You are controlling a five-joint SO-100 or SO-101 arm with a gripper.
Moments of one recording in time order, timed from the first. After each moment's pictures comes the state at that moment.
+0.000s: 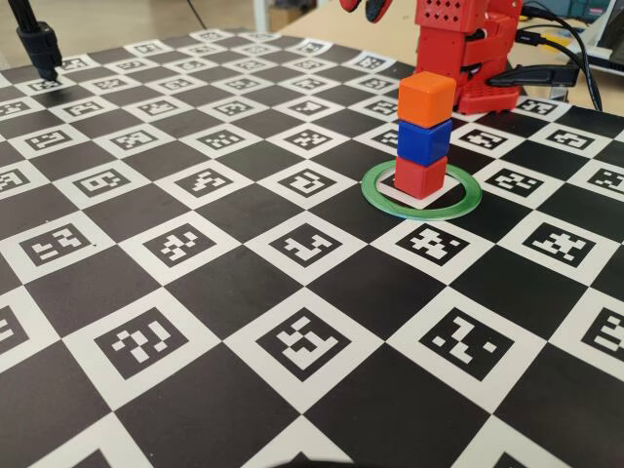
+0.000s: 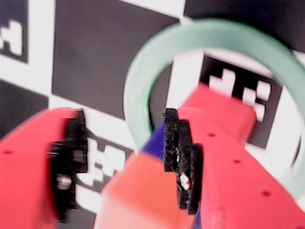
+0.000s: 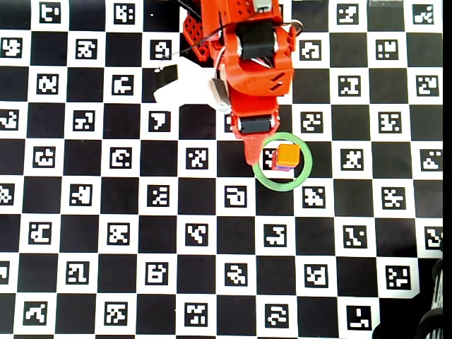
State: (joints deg) arm -1.5 137.6 126.0 72.6 -6.5
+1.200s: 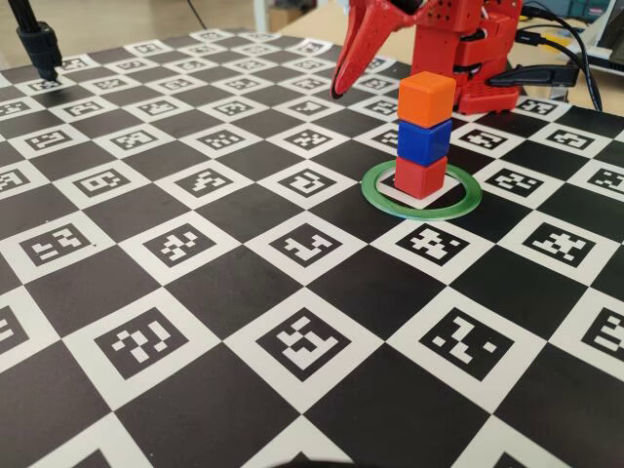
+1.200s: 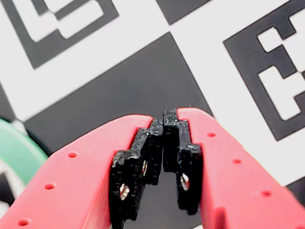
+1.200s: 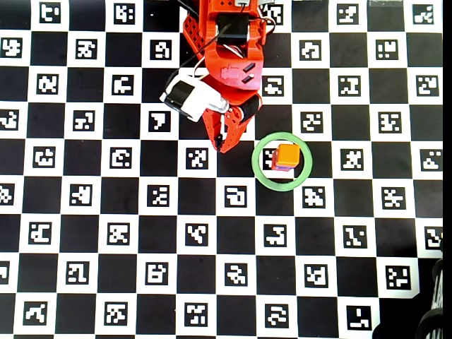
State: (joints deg) arm 2.7 174.5 175.2 46.2 -58.3
